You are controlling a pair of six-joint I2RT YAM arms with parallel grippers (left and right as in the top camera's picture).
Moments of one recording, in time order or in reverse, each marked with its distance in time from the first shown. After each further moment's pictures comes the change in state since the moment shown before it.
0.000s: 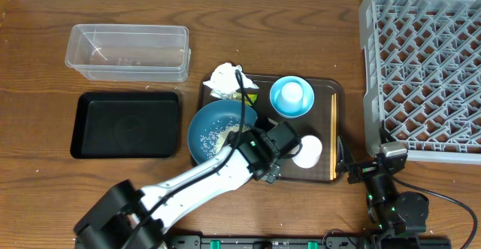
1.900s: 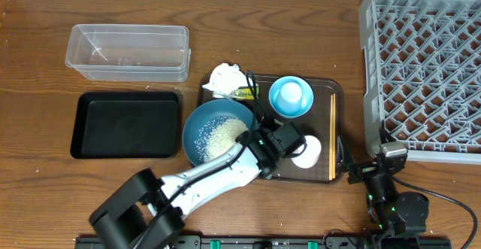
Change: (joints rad) left arm -0.005 0.070 0.000 0.083 -0.011 0.022; right arm 0.000 0.000 0.000 0.000 0.000 0.000
